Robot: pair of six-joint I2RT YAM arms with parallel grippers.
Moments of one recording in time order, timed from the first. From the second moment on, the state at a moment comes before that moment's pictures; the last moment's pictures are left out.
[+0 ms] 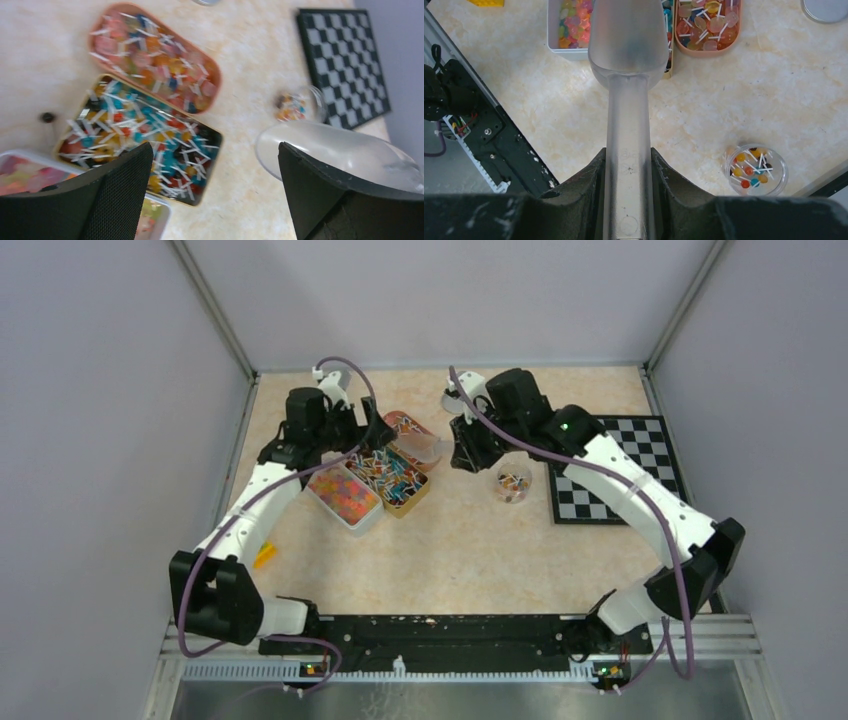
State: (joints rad) left arm -0.21 1.34 1.10 -0.26 0.44 -0.38; right arm 0.74 1.44 1.55 -0.79 -0.21 0.03
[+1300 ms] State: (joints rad) left arm 0.14 1.90 1.29 -0.14 0.65 -0.36; right arm 0.96 2.23 2.35 -1.39 0.19 -0.11
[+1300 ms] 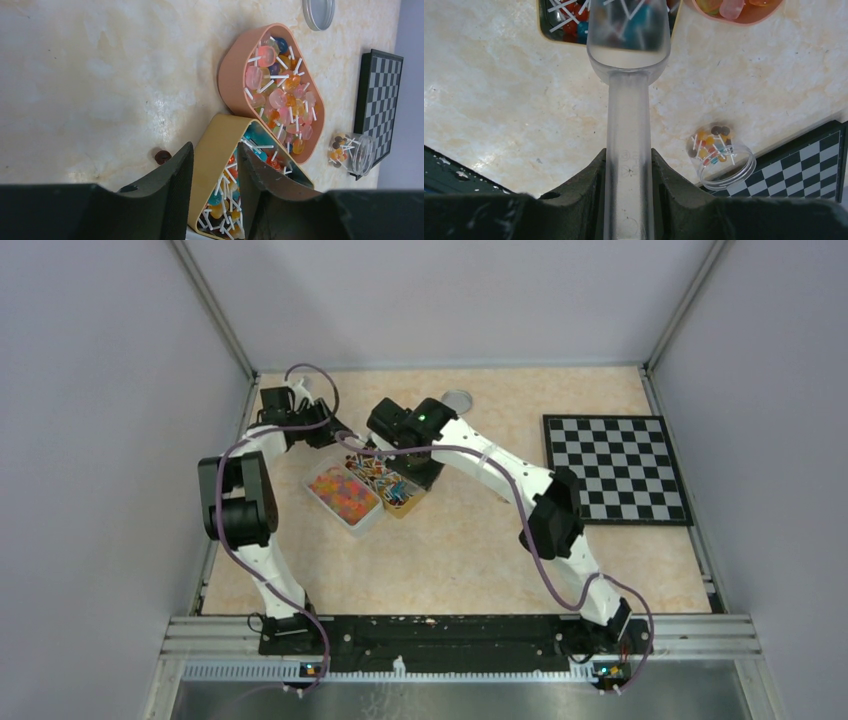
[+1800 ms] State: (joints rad) left arm 0.14 1.97 1.31 -0.19 0.70 -0.36; right arm 0.97 2.27 2.30 -1.24 0.24 -0.14
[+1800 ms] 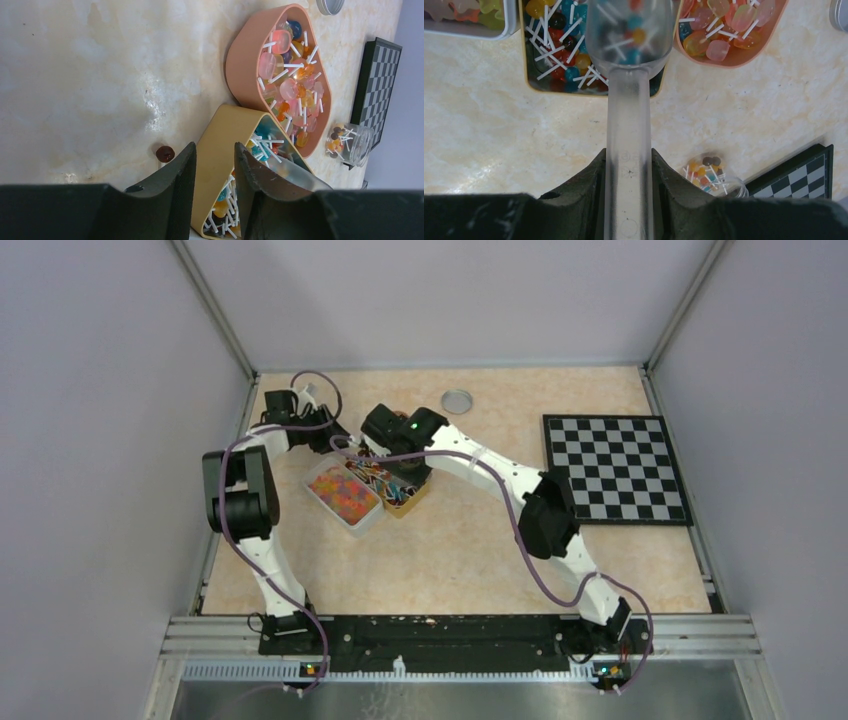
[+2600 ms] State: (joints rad) left arm 0.14 2.00 1.33 -0.22 0.74 -0.36; right arm 0.97 2.19 1.97 -0.94 0.26 -0.12
